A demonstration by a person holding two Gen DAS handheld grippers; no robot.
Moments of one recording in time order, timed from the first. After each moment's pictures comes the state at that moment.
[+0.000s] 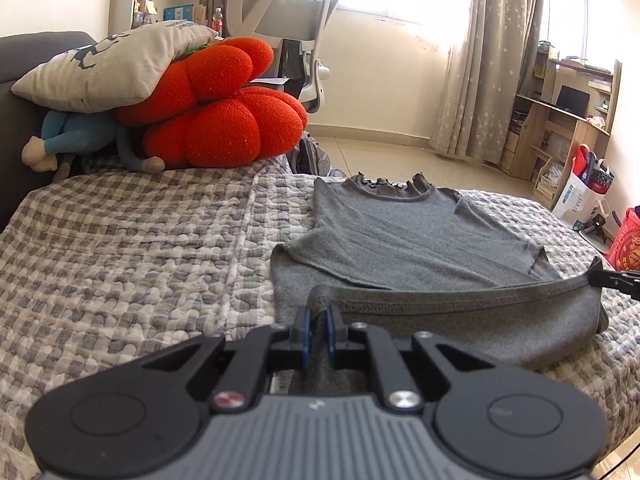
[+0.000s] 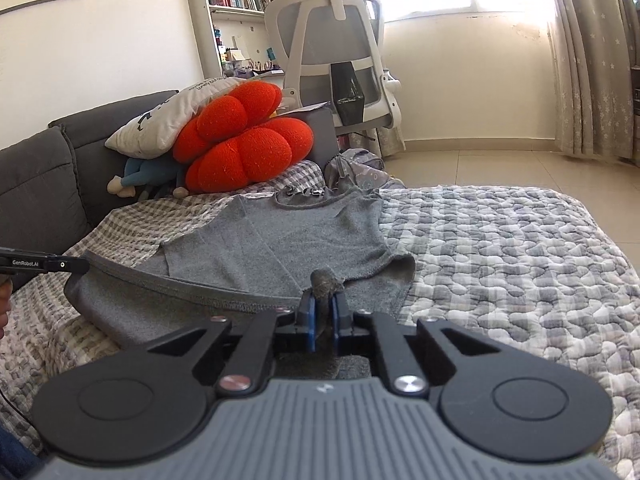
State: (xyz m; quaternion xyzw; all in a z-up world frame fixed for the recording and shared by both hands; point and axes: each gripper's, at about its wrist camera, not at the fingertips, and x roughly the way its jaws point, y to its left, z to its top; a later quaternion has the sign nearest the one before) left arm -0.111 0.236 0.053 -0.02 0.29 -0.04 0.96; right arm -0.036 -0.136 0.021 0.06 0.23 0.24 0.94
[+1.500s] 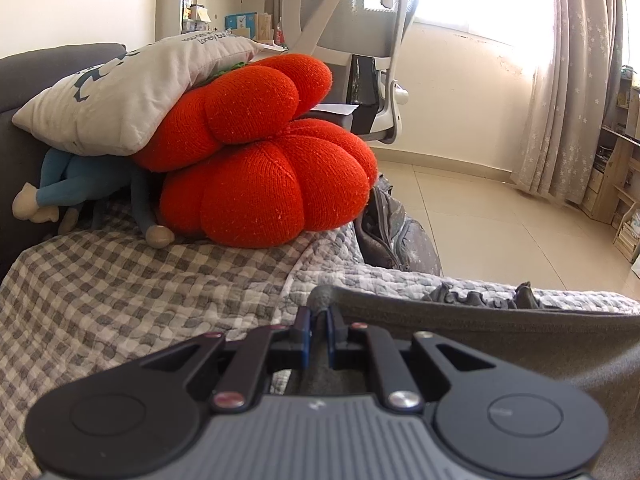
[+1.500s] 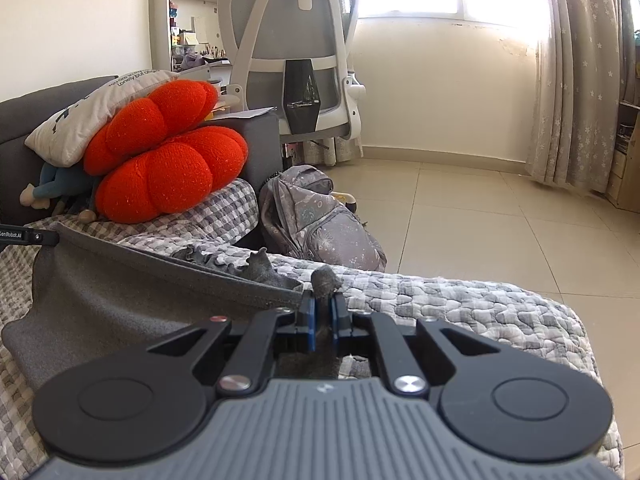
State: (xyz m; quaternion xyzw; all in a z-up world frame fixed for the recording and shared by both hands) left arm 0.086 0.212 0.078 -0.03 0.27 0.08 0.96; right arm 0.130 -0.117 0.051 0.00 0.24 0.18 0.96
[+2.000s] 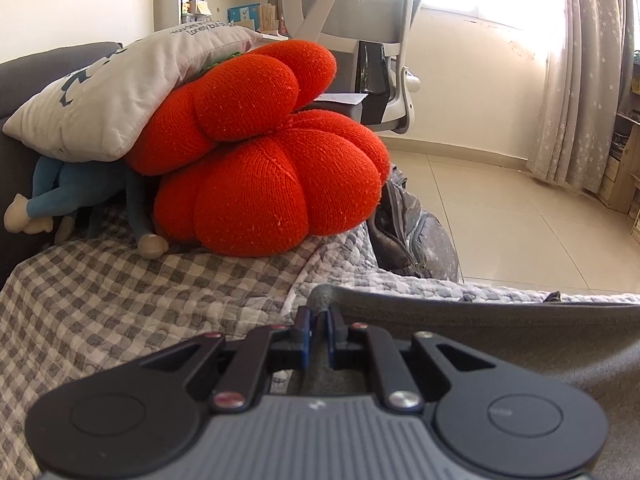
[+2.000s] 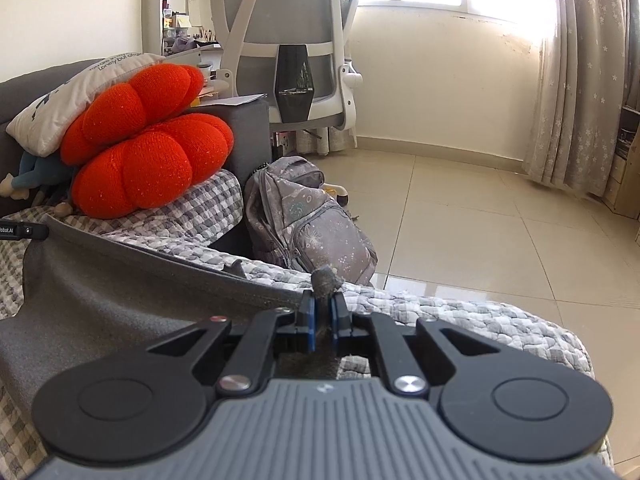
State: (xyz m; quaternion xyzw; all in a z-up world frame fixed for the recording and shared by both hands) left arm 0.131 0.209 0.070 -0.02 0.29 0.10 0.95; right arm 0.181 -0.104 0.048 -0.03 0.26 0.16 0.95
